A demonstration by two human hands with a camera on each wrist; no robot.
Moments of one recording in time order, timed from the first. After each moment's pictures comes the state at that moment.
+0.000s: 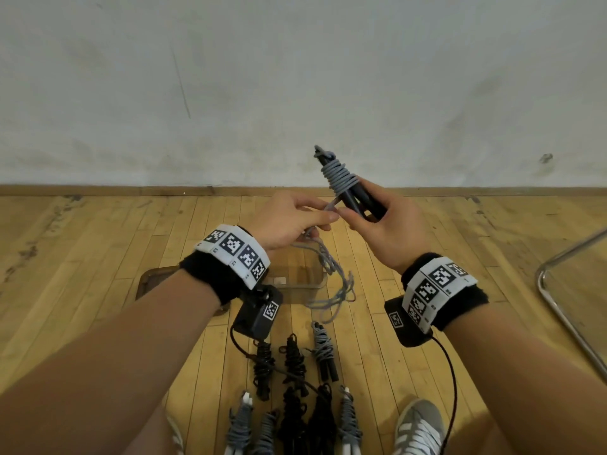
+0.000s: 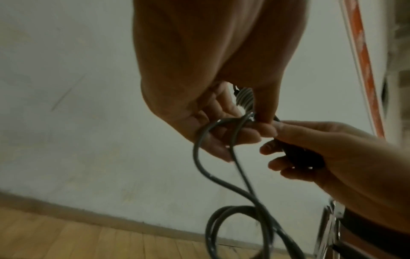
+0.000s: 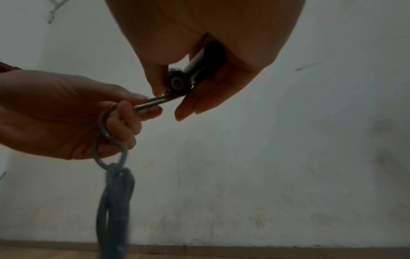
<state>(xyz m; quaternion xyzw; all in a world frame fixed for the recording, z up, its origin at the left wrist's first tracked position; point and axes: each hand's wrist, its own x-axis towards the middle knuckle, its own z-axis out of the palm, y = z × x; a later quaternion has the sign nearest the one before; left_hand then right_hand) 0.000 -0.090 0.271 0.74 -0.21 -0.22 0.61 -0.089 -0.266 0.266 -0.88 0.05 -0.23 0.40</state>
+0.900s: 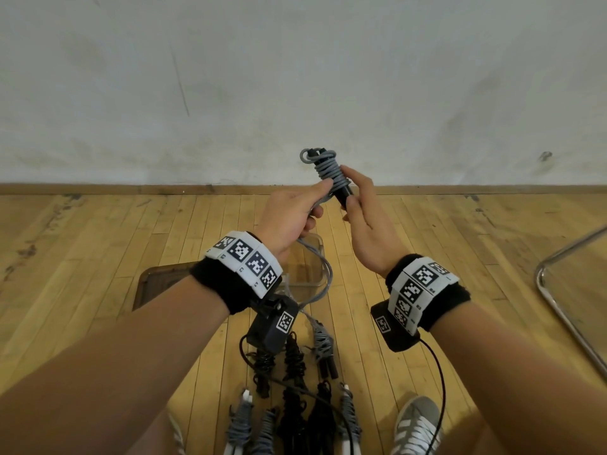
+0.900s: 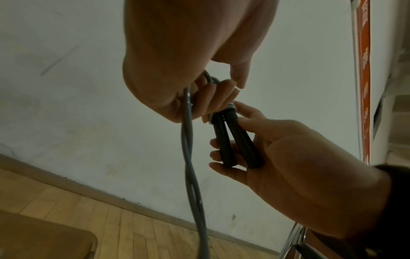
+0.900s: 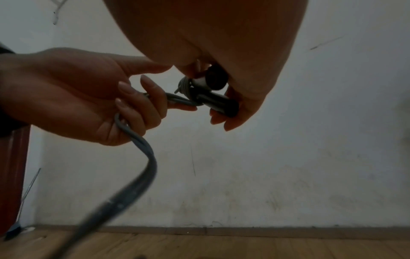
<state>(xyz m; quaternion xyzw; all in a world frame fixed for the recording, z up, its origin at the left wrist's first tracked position) -0.014 -0.099 0.272 0.68 -0.11 -0.19 0.70 -0.077 -0.252 0.247 -0.87 0.00 -0.21 0.44</state>
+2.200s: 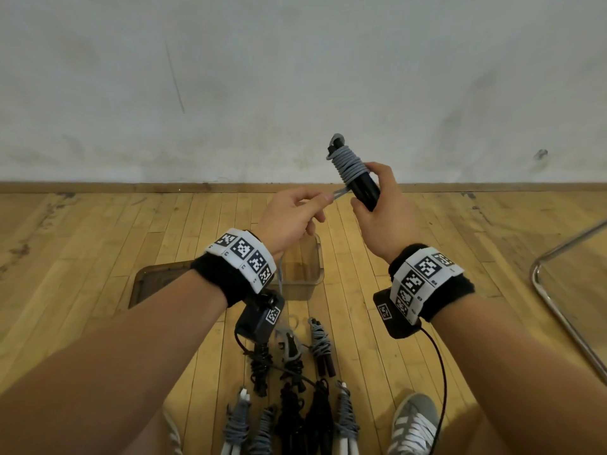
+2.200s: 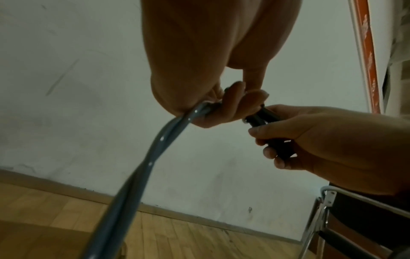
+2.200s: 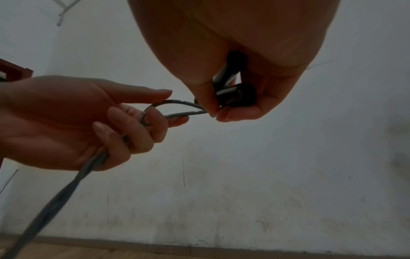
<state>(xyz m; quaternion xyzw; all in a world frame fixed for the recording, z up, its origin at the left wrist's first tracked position) -0.005 -0.103 0.257 0.72 -0.17 -0.17 0.65 -0.076 -0.266 0.263 -0.90 0.15 -0.23 0.33</state>
